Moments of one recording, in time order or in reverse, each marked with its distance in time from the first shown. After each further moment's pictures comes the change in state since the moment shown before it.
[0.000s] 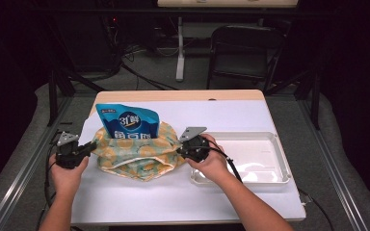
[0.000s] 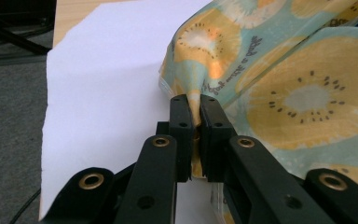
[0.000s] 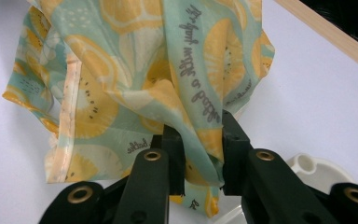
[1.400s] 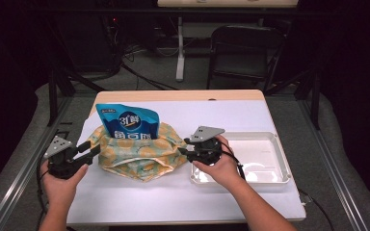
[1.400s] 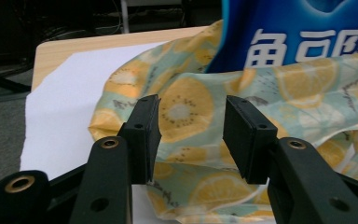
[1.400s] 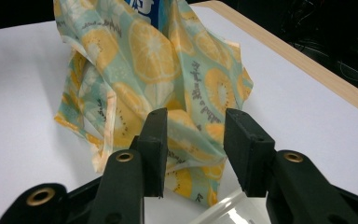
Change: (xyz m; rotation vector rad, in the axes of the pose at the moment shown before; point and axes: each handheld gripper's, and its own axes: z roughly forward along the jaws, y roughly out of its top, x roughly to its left) left arm -0.041 0.009 -0.060 -0.148 -0.096 0.048; right arm 0.005 0.003 -0.051 -0.140 -0.008 0.030
